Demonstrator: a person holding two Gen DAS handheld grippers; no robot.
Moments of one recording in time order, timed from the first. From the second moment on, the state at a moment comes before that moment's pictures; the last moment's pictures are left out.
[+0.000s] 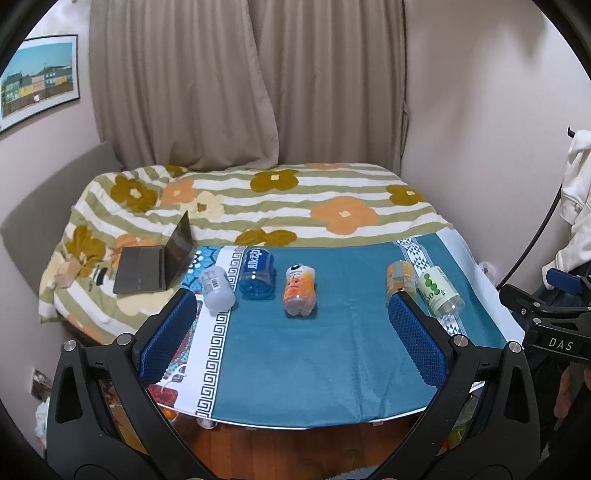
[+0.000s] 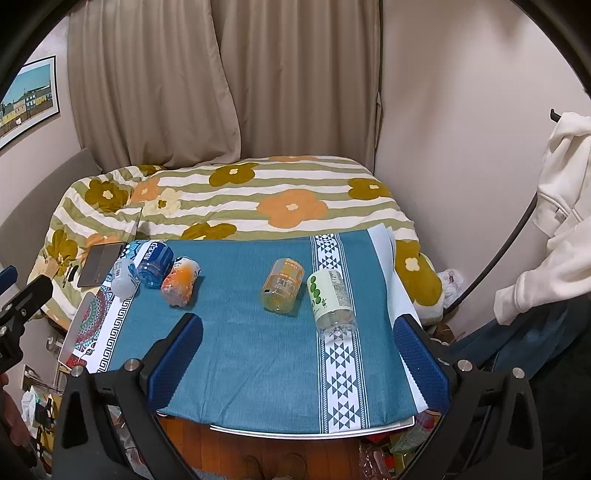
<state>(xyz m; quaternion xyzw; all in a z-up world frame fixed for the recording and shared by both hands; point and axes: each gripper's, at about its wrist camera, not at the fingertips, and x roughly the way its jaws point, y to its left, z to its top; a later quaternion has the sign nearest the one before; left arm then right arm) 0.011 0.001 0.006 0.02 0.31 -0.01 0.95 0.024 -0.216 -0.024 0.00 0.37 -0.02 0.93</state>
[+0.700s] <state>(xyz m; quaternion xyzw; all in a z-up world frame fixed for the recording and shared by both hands) 0.009 0.001 0.007 0.01 0.31 0.00 0.95 0.024 -0.220 -0.024 0.01 0.37 -0.02 0.93</state>
